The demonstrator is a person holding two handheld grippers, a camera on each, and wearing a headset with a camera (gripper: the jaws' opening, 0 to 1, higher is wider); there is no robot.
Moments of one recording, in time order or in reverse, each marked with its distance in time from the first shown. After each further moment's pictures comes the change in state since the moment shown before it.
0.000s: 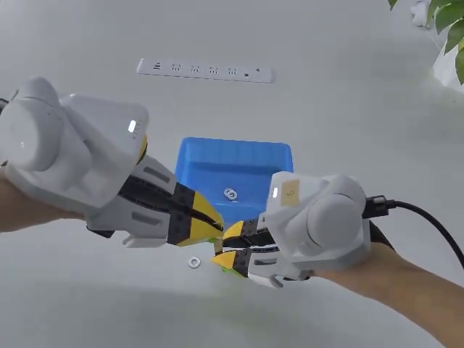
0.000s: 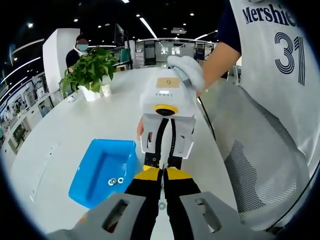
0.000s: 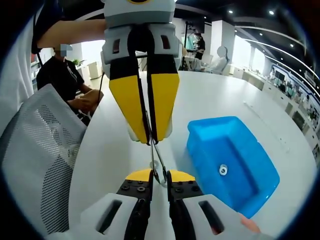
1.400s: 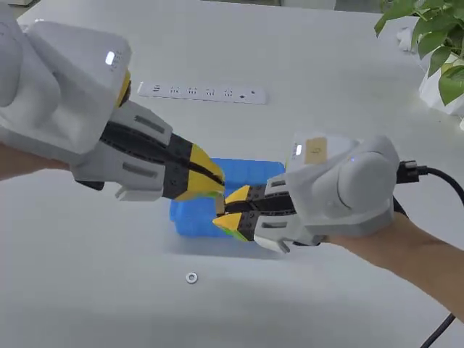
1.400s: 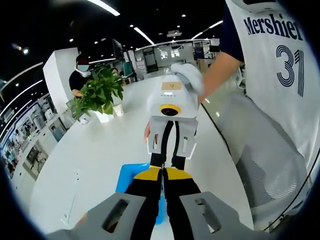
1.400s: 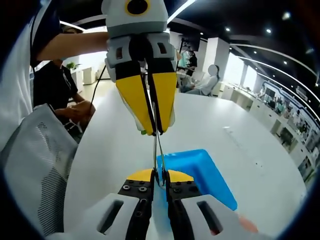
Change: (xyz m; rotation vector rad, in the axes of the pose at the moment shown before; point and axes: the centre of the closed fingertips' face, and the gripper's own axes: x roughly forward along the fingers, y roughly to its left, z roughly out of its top) left arm -0.042 0.036 0.063 0.153 -0.040 0.106; right arm -0.043 -0.043 0.062 -0.077 -0.117 -0.117
